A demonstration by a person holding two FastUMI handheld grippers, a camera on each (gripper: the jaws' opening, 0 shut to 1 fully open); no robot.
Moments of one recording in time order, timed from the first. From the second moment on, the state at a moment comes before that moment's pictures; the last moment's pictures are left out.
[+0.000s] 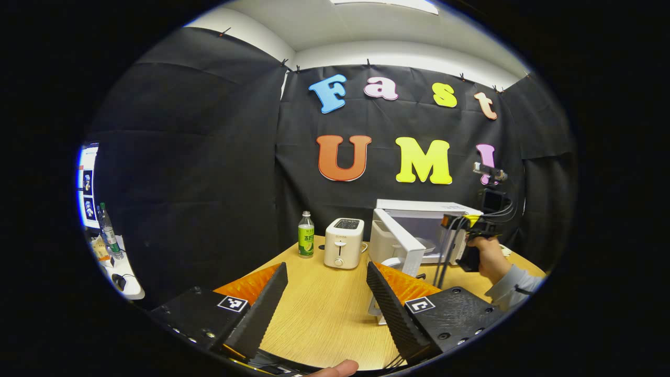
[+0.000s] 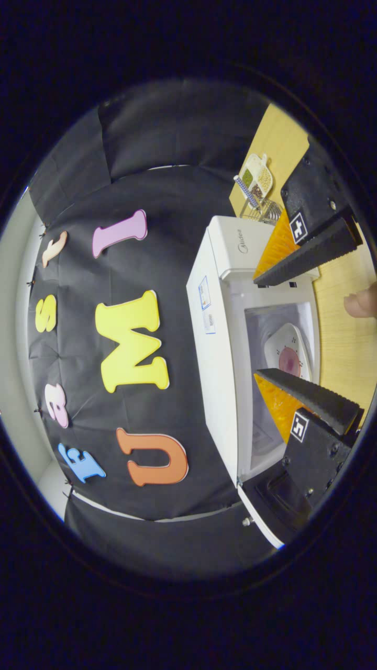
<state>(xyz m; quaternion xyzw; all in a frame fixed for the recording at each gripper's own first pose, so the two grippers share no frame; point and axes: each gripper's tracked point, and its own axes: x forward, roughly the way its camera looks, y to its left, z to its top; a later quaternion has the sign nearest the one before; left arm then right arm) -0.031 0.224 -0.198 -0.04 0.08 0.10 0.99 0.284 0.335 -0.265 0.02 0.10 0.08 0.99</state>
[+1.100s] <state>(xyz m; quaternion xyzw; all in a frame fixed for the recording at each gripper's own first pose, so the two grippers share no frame) 0.021 0.229 -0.219 0.00 0.02 0.08 1.00 -0.013 0.145 -0.077 -0.02 -0.03 0.13 0.99</state>
